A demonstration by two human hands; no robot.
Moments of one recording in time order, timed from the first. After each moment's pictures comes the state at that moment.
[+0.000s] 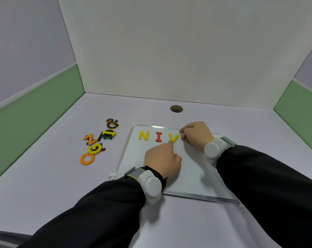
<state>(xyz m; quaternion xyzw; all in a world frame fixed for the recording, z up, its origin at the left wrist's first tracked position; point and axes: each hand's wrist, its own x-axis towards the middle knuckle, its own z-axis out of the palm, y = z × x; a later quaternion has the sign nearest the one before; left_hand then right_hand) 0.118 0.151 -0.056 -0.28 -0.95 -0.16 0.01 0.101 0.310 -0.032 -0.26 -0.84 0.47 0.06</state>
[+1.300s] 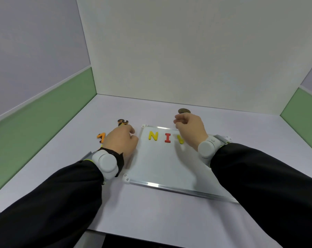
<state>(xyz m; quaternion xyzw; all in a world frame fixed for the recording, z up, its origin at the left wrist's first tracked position) 0.046 0.024 -0.025 -0.13 -0.97 -0.22 0.03 0.091 0.254 -0.013 -0.15 -0.84 0.49 0.17</state>
